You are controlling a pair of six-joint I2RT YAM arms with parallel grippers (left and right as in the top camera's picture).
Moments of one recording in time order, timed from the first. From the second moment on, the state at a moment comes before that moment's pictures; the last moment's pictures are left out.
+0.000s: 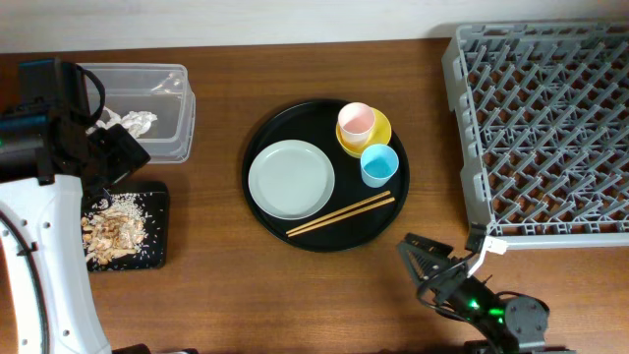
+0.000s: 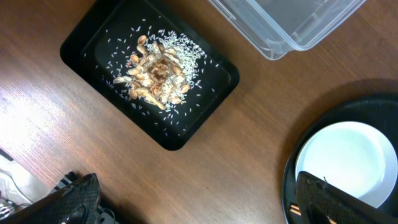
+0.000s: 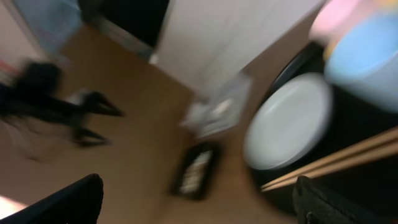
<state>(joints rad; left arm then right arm) 0.16 1.54 1.90 -1.62 -0.21 -0.56 0.04 0.02 0.01 0.12 -0.76 1.19</state>
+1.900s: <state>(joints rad) 0.16 1.54 1.90 -1.62 -0.19 -0.56 0.49 2.33 2.14 -1.56 0.07 0.17</state>
